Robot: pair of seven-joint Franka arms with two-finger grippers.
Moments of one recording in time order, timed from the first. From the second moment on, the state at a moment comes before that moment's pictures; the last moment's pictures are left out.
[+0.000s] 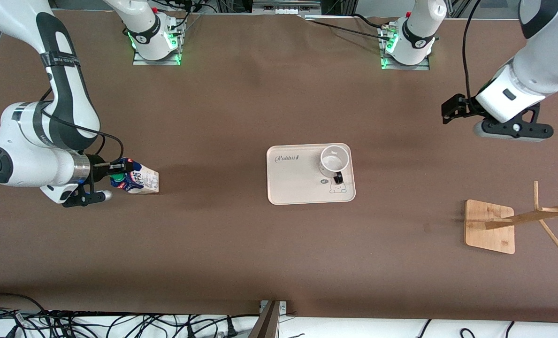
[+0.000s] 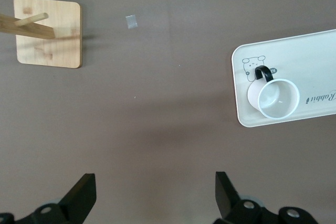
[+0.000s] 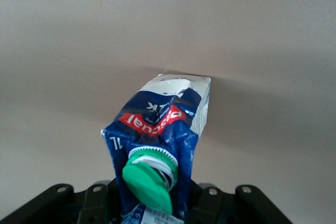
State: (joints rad) left arm -0.11 0.05 -0.06 -1.64 0.00 1.60 -0.07; right arm 0.05 0.45 -0.02 -1.67 0.16 1.85 -0.17
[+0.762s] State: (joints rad) left arm -0.15 0.23 -0.21 -1.64 0.00 1.77 -0.62; right arm 0.05 0.43 -0.04 -1.67 0.21 1.89 -0.16
